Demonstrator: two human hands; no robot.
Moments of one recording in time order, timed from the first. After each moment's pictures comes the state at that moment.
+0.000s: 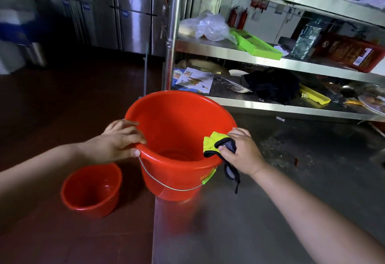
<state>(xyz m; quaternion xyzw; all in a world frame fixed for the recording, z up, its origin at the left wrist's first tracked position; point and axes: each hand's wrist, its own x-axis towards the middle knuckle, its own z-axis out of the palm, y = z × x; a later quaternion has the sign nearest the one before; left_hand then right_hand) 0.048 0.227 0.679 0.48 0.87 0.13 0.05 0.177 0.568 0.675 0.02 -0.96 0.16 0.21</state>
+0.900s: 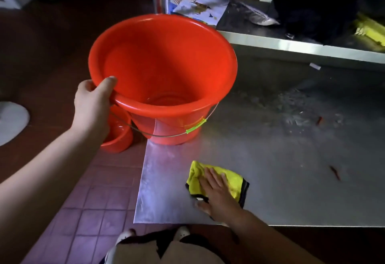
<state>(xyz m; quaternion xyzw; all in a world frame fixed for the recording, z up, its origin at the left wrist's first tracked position) 0.099 0.328 0.630 -0.18 0.74 0.64 -0.05 0.303 0.584 0.445 0.04 -0.97 0.16 -0.16</state>
